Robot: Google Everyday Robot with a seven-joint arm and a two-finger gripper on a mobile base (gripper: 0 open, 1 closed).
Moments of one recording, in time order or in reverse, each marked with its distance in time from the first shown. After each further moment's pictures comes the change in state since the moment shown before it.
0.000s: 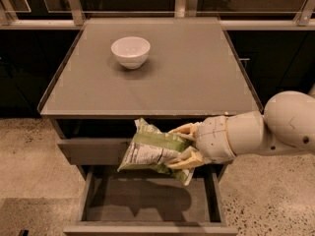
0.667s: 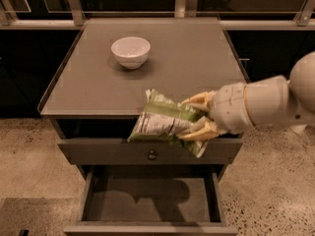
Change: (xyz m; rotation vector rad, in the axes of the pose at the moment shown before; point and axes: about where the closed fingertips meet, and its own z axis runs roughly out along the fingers) arm -0.029 -0.052 -0.052 0.085 0.057 -0.042
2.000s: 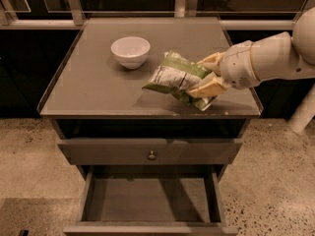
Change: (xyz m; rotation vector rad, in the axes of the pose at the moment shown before) arm 0.021 -0.111 -0.020 0.101 0.040 0.141
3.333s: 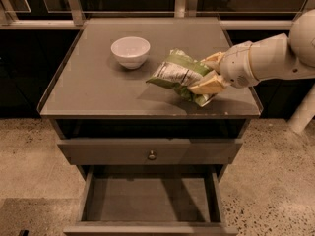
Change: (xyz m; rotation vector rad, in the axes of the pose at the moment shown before) arm 0.014 -0.017 0.005 0.041 0.020 0.067
